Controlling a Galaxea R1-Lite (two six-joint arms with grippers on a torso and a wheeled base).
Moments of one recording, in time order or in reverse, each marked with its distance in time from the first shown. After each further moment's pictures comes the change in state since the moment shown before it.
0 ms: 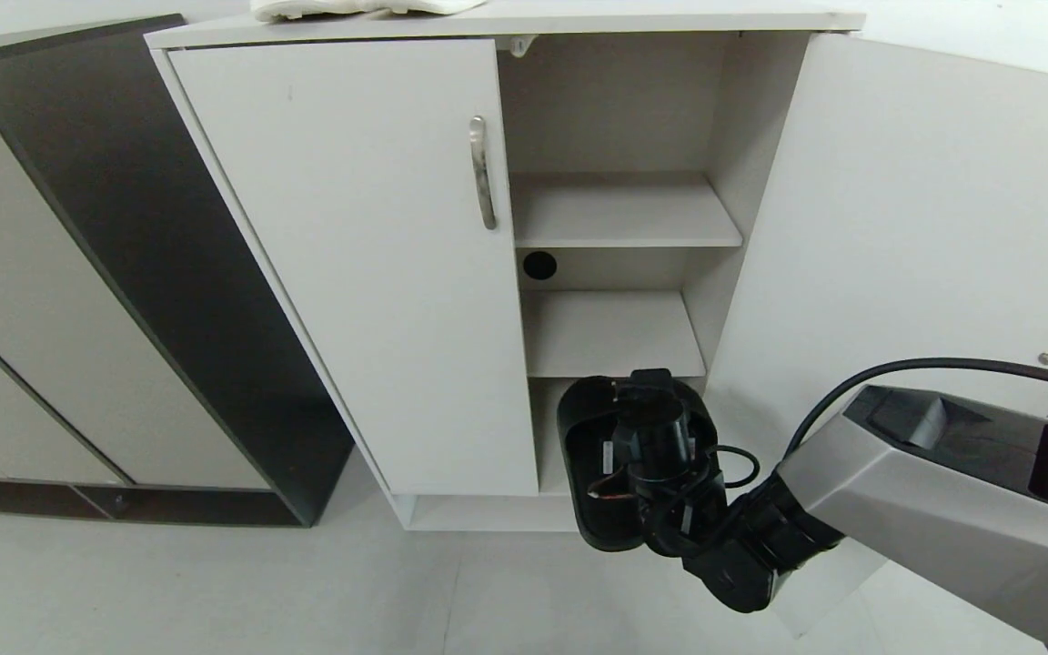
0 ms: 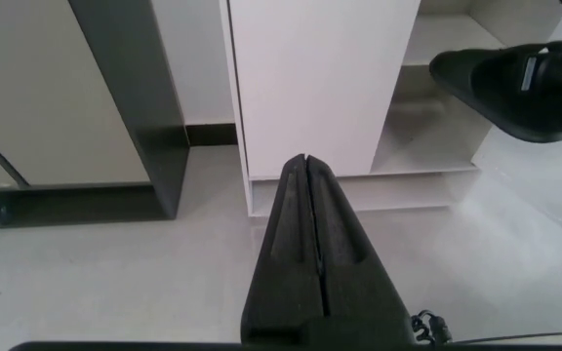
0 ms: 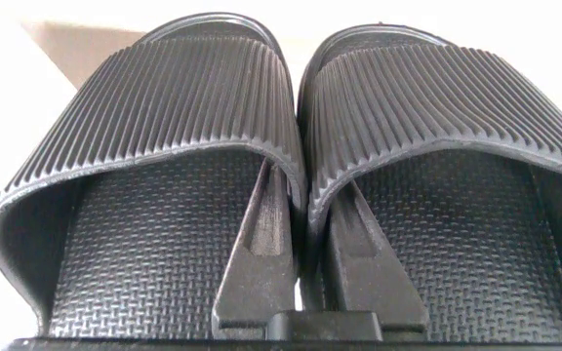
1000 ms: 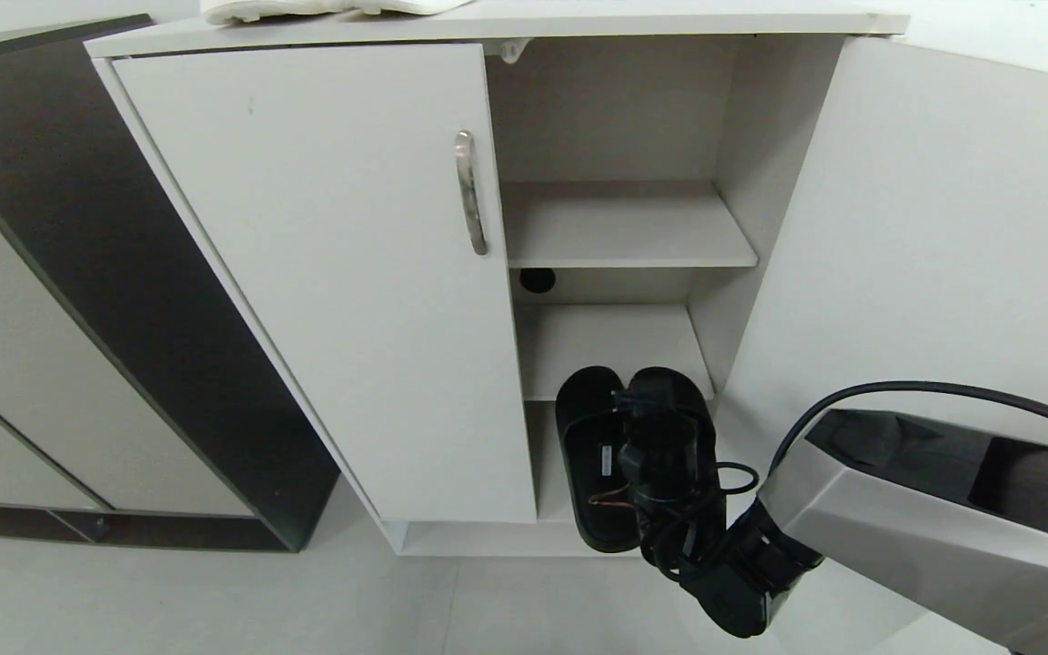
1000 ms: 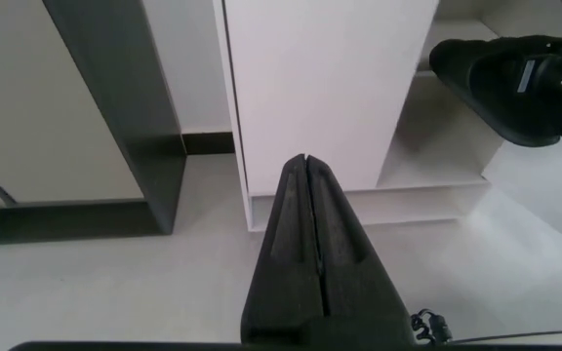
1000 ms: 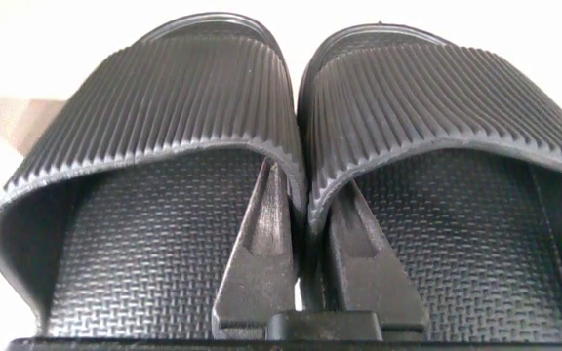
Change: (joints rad) left arm 0.000 0.000 0.000 0.000 -0.001 0.000; right arm 0.000 0.063 0.043 -0.229 -0.011 -0.092
